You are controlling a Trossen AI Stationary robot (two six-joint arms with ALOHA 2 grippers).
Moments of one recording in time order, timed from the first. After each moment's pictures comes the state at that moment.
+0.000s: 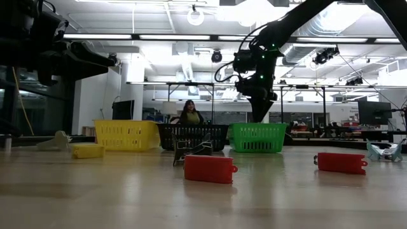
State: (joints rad) left arm 0.26 0.02 0.03 0.00 -0.01 0.55; right arm -0.71 1.91 1.49 -0.89 0.05 -0.18
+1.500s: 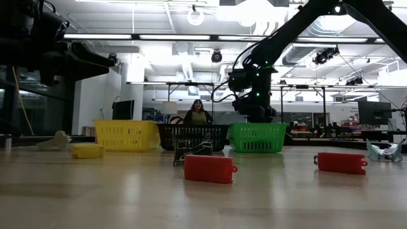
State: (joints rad) left arm 0.26 0.02 0.03 0.00 -0.04 0.55; right arm -0.71 2.05 1.49 -0.86 0.04 -0.14
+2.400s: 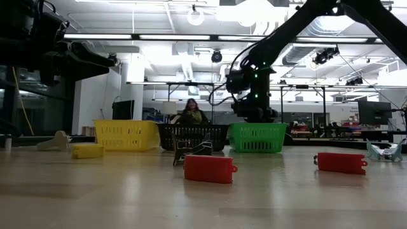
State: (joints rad) left arm 0.26 0.02 0.03 0.00 -0.04 0.55; right arm -0.67 2.08 1.49 -0.89 0.05 -0.05
